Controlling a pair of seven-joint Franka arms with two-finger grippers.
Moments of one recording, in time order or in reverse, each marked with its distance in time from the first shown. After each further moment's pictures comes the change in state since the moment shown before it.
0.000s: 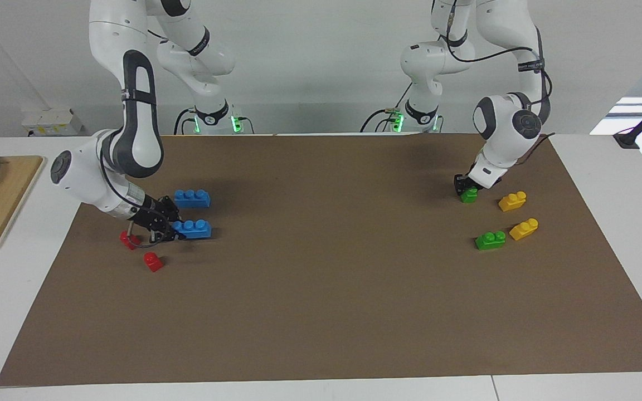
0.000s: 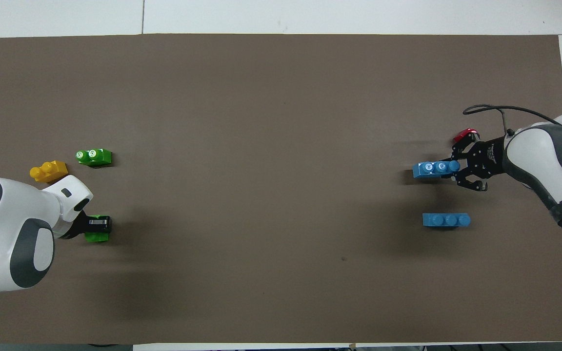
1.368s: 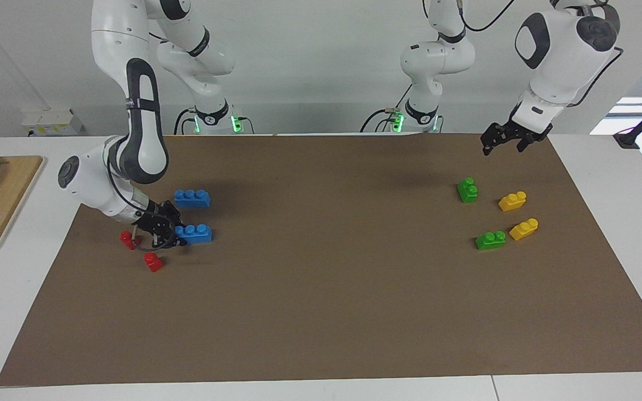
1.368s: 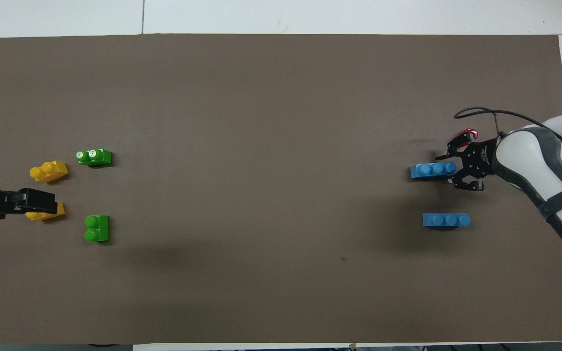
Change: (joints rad) left arm -0.002 -0.163 -0.010 0.475 0.000 -0.609 -0.027; right arm 0.005 0.014 0.013 0.000 0.006 0.027 -0.052
